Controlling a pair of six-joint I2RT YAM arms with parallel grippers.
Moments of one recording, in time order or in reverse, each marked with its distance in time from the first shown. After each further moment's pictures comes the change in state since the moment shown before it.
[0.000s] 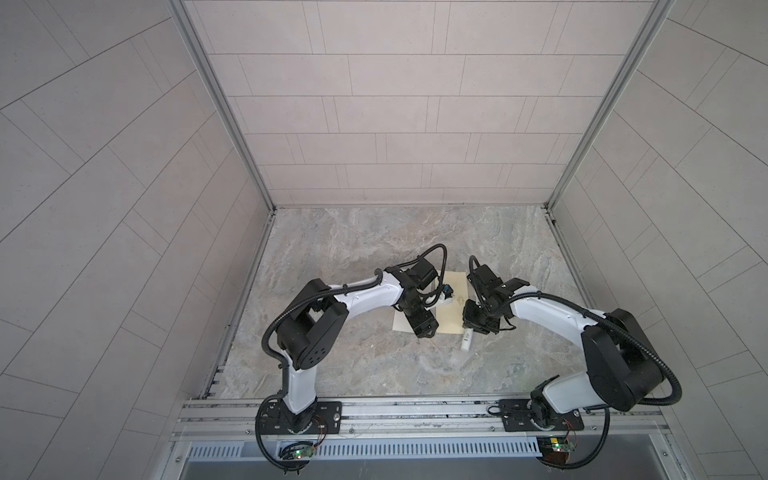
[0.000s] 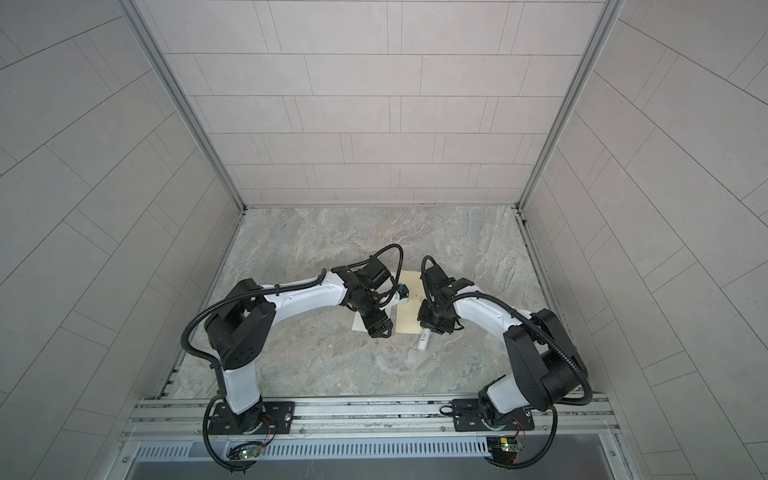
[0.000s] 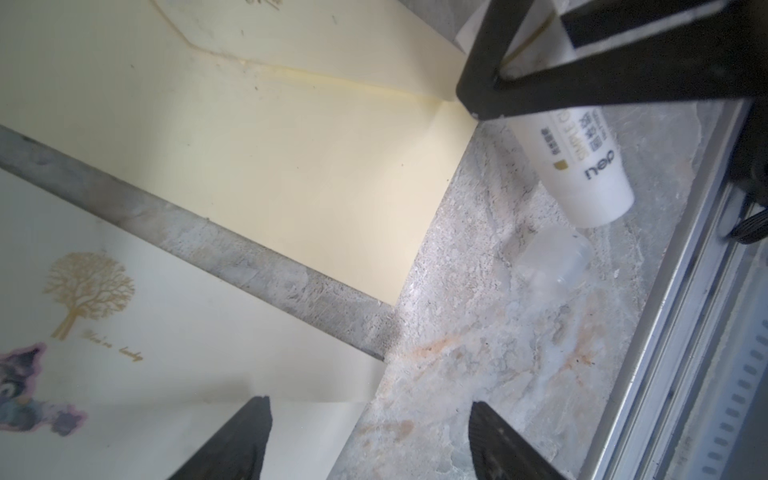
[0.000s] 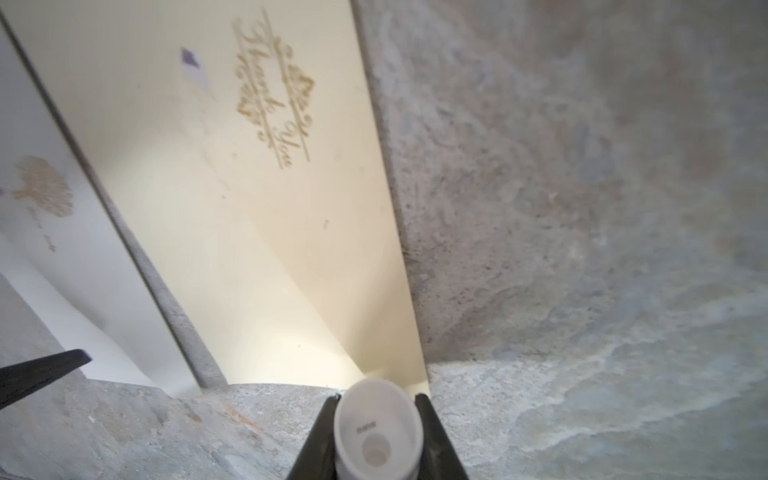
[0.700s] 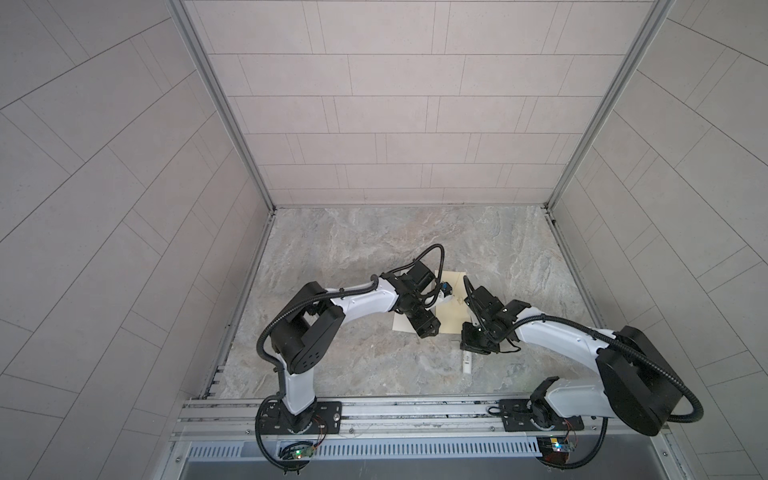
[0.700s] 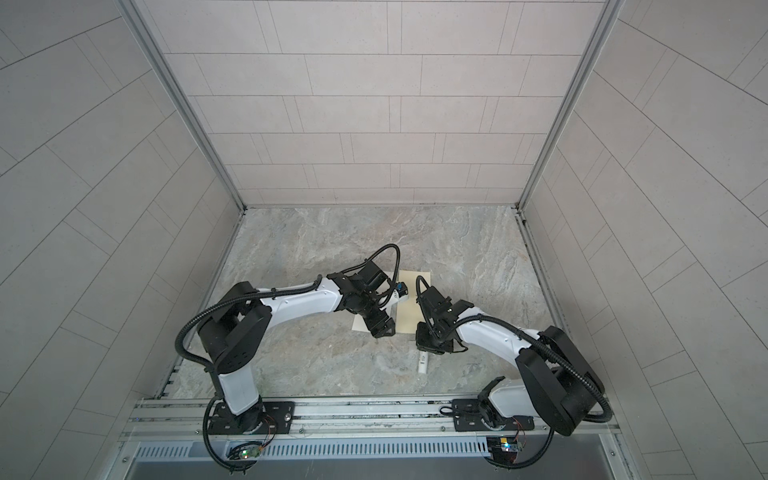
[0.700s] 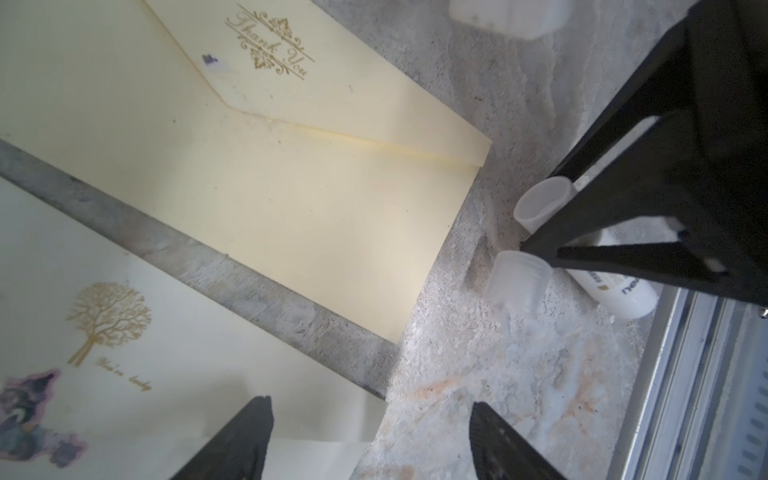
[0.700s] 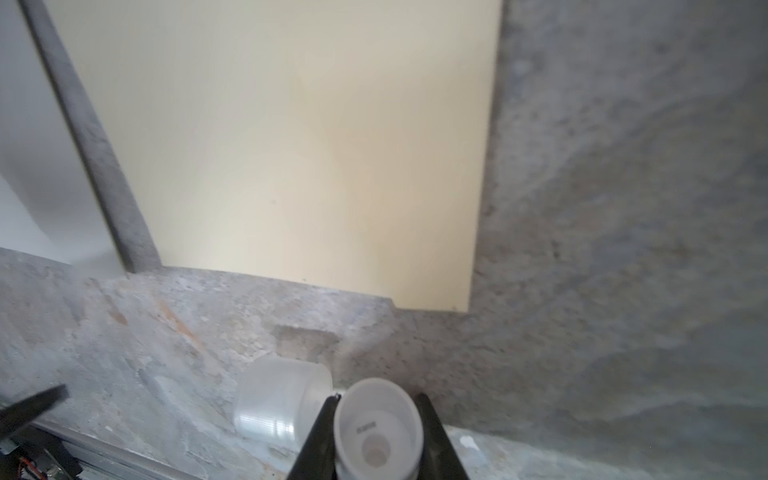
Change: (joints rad) left arm 0.001 -0.044 -0.106 0.195 0.008 -0.078; right arm 0.130 -0.095 -0.186 0.108 -0.055 -0.050
